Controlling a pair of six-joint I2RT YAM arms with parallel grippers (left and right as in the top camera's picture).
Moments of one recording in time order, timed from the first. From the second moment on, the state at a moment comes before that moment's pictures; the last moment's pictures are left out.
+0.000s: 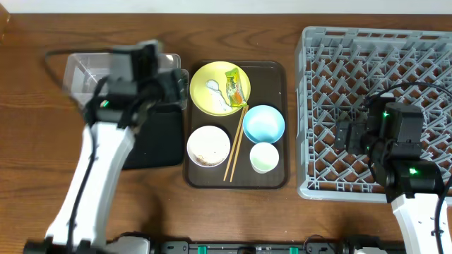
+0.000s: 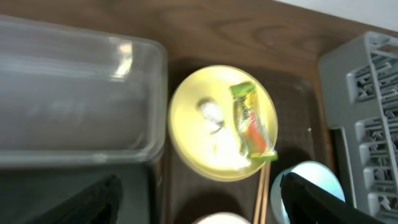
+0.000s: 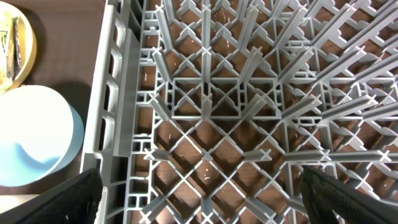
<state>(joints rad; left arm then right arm) -0.13 1.42 1.25 -0.63 0.18 -0.28 -0.02 1.01 0.85 -0.68 -0.01 0.05</state>
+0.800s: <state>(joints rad) -0.33 1.93 1.27 -0.37 0.10 -0.41 -0.02 1.01 0.85 -0.69 -0.01 0.05</state>
